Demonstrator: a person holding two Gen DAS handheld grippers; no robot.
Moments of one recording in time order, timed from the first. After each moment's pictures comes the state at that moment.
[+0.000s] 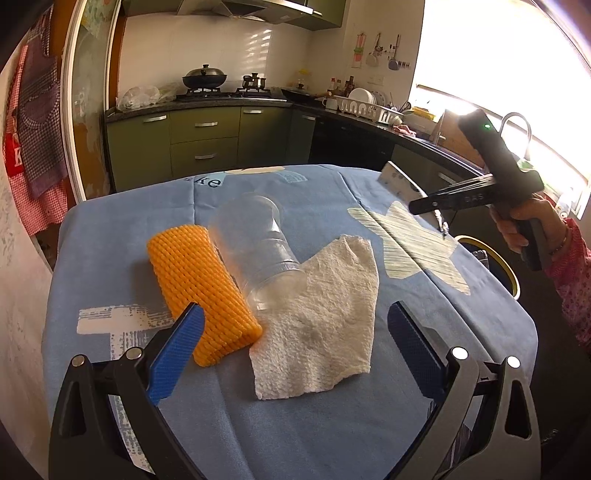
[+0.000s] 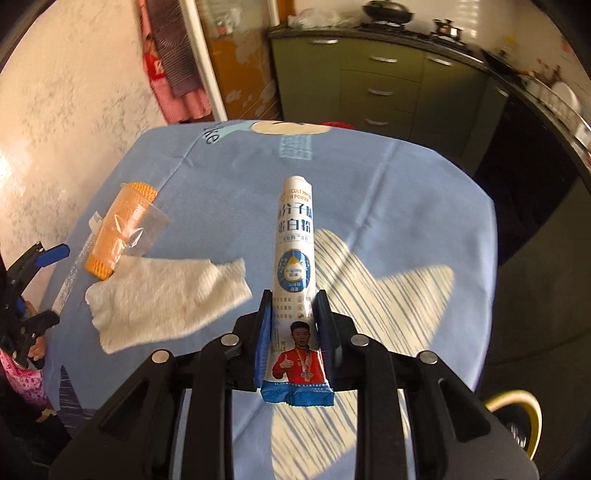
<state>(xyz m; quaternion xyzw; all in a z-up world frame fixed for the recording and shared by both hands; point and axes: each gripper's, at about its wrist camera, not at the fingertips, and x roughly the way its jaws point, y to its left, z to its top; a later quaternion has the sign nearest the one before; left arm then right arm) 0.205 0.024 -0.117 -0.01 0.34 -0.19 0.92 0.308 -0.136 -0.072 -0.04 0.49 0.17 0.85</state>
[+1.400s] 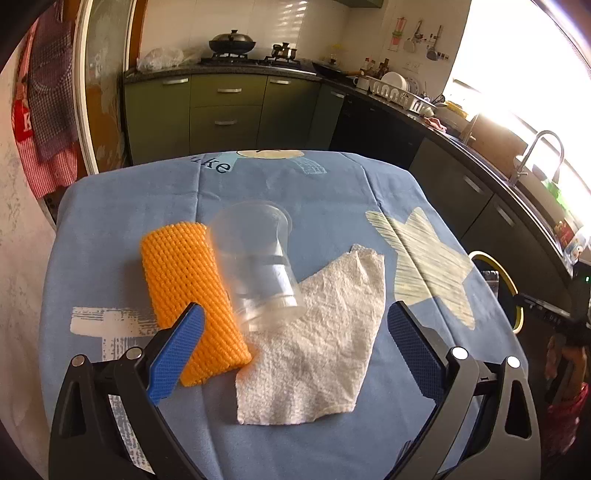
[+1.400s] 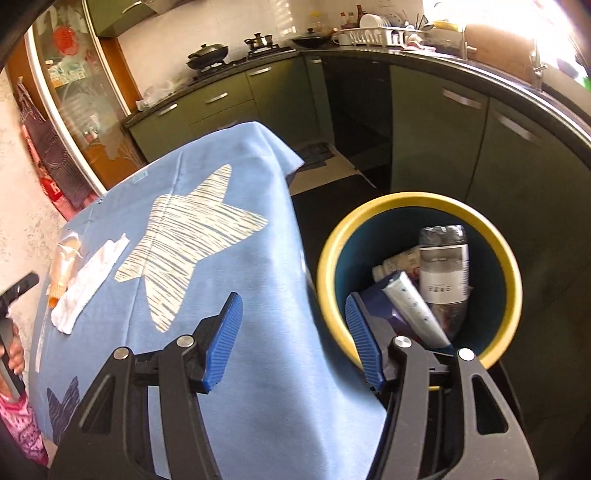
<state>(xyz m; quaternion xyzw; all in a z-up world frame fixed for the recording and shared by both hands) 0.255 0.008 -0.102 -0.06 0.41 -0.14 0.90 0.154 -0.253 -0.113 0.14 0.42 -0.04 0.89</state>
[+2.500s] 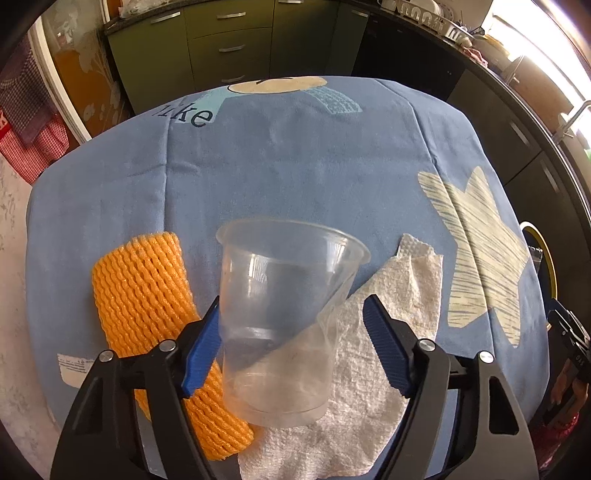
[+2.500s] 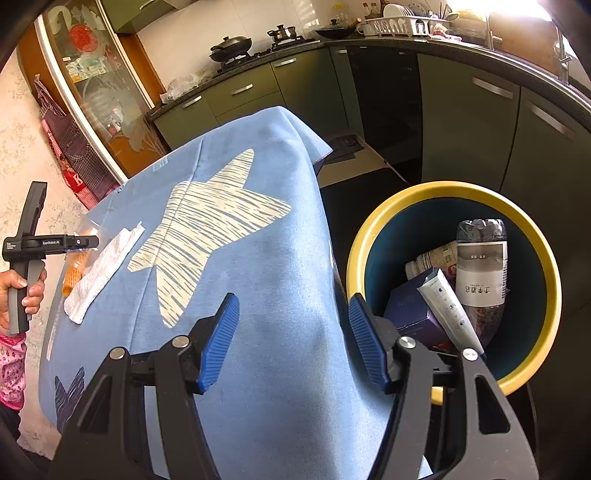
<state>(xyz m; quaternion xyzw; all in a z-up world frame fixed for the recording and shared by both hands) 0.361 -0.033 -0.145 0.01 0.56 -0.11 0.82 0.167 -0.250 -0.134 0.15 0.43 0.02 0.89</state>
